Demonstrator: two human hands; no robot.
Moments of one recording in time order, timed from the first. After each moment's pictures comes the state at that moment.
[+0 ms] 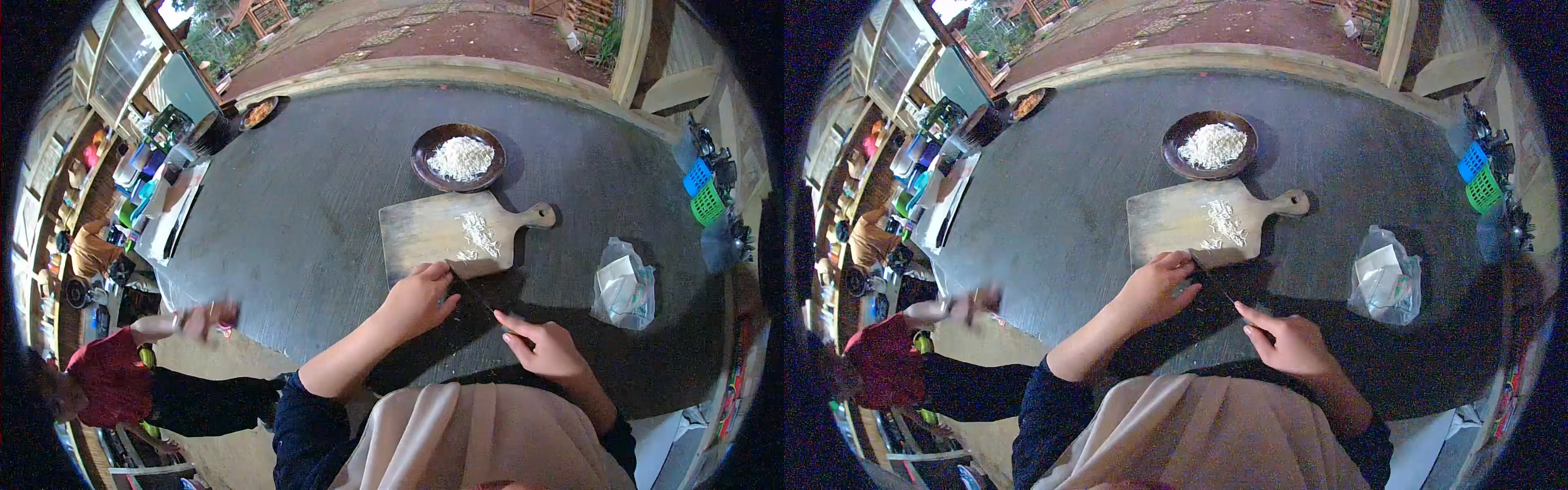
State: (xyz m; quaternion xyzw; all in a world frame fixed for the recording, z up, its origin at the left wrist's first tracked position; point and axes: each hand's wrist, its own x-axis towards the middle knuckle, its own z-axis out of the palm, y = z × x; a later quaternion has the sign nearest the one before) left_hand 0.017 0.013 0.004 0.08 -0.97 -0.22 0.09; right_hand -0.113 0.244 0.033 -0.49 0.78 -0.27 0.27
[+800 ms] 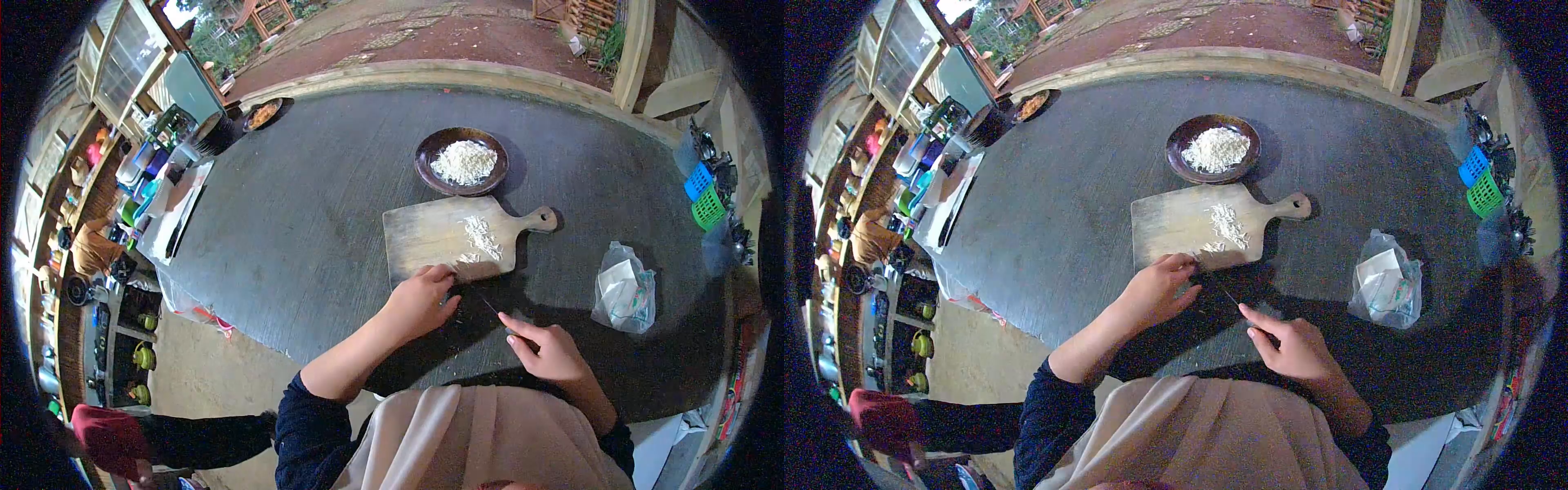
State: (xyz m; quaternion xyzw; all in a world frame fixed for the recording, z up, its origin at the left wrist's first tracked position) left_hand 0.017 0.012 0.009 0.09 -0.97 -0.21 0.07; right_hand -0.115 0.247 0.027 -0.51 0.77 -0.31 0.24
